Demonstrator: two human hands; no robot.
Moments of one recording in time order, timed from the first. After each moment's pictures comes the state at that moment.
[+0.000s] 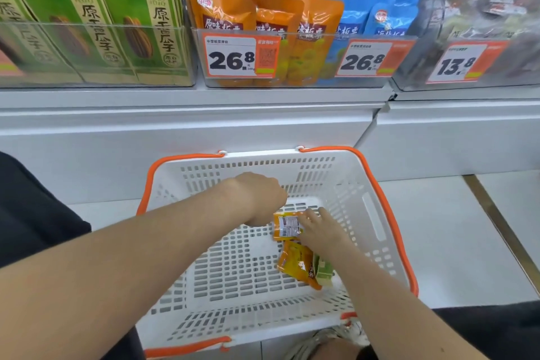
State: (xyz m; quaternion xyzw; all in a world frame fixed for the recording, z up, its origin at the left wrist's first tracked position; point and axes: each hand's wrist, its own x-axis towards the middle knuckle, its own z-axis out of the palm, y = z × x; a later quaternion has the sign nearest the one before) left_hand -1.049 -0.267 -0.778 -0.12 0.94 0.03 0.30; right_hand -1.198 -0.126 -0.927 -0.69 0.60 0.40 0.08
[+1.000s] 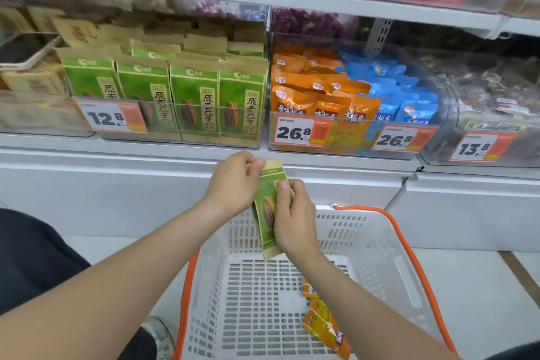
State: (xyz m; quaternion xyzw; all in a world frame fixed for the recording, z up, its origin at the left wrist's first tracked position) left_hand -0.949 -0.331 -0.698 -0.48 0.78 0.33 -0.25; right_hand -1.056 -0.233 -0.759 -0.42 0.71 -0.53 0.17
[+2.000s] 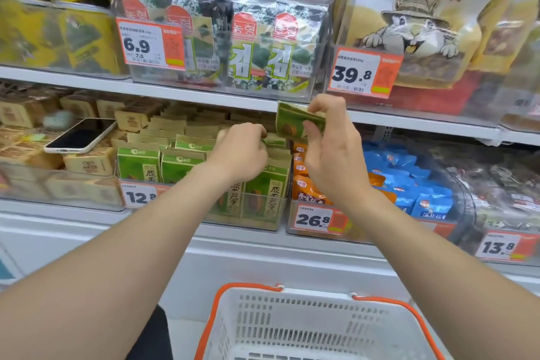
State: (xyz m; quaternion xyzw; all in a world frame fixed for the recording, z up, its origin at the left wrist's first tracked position) left_hand -0.948 -0.434 -0.534 -0.46 0.85 0.09 -0.26; right_hand -1.104 -0.337 -0.529 -0.68 0.48 -0.51 -0.21
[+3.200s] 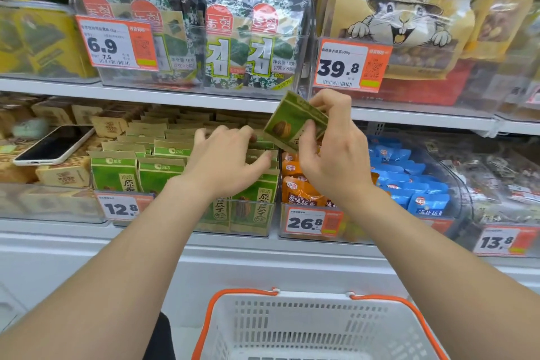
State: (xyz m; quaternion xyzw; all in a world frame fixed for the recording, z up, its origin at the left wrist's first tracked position) left_hand -0.949 -0.441 -0.546 -0.42 0.88 -0.02 -0.24; right_hand -1.126 -0.340 -0.531 -0.65 0.51 -0.50 -0.26
